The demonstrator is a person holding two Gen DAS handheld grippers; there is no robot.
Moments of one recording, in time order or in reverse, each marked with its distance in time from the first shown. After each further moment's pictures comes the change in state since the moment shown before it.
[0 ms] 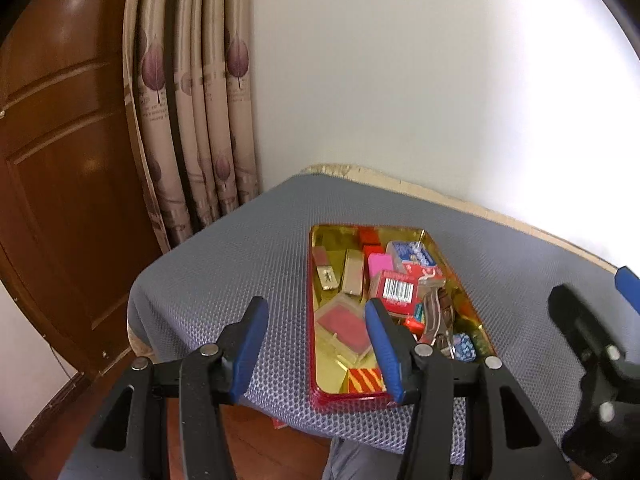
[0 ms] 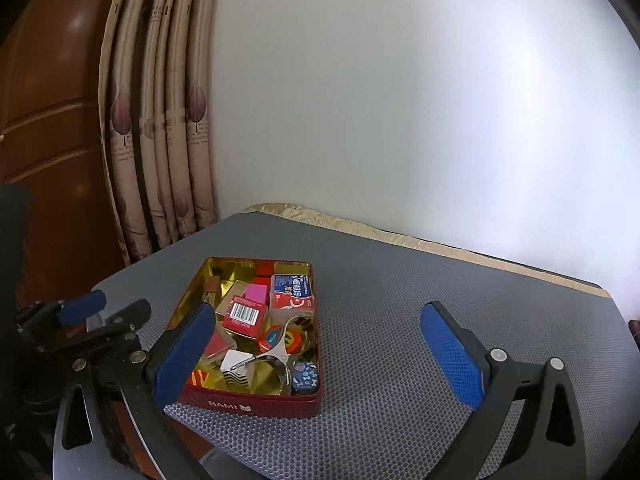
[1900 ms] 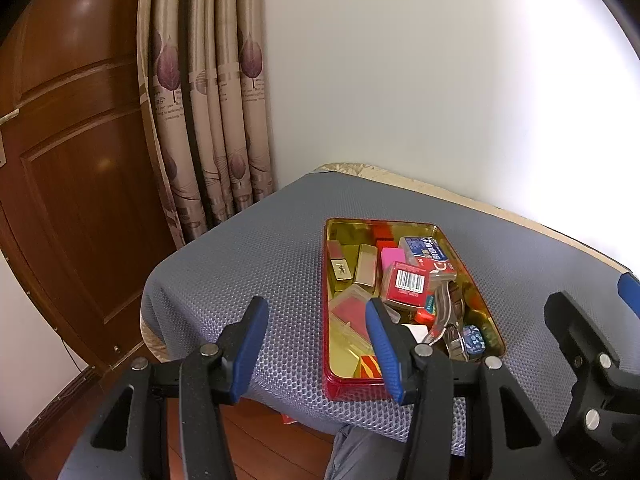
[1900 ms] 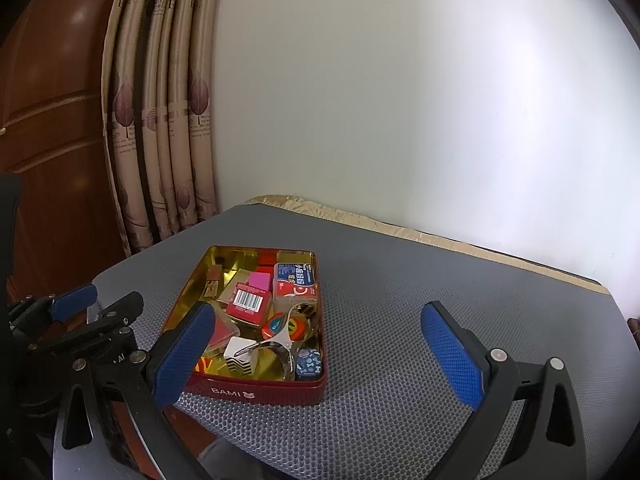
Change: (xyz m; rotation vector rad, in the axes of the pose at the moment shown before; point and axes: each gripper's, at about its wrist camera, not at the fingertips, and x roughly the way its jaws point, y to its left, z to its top) left arm -0.010 0.002 -0.008 -0.008 0.018 0.053; right arm -0.005 -0.001 -0.011 -0.011 0.018 0.016
